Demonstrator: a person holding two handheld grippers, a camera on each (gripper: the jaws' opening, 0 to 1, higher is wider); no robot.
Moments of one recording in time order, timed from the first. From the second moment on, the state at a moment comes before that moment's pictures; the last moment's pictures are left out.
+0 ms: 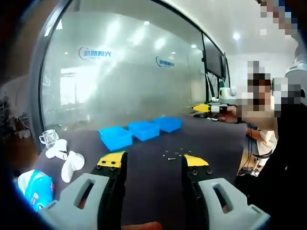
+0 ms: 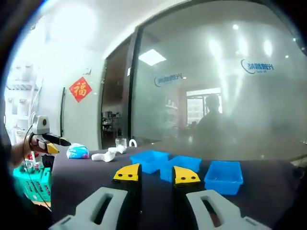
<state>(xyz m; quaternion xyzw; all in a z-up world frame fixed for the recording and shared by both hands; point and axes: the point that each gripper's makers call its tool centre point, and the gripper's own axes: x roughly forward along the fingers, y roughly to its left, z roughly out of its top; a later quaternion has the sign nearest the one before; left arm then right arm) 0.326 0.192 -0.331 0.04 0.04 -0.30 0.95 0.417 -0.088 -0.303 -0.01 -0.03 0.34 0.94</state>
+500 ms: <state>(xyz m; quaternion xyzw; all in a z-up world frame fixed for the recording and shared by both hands) 0.322 0.185 -0.331 0.03 0.04 -0.32 0.95 0.358 -0.078 -0.325 -0.04 0.00 0.41 0.91</state>
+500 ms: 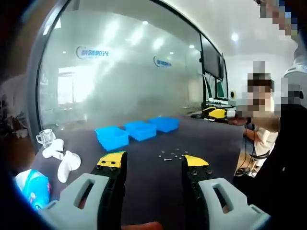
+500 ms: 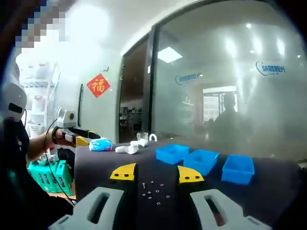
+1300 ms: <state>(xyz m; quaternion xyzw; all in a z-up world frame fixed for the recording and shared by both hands) 0.317 0.181 -0.341 0.04 0.05 -0.33 0.94 0.339 -0.068 -0.361 -0.10 0.08 0.47 0.88</state>
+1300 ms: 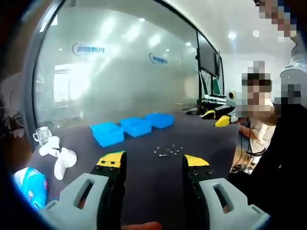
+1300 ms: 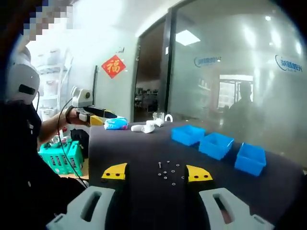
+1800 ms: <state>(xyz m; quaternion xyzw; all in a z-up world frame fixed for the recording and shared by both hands) 0.318 0.173 -0.351 0.05 0.08 -0.35 0.93 0.341 -0.059 -0.377 -0.16 0.13 0.50 0.84</state>
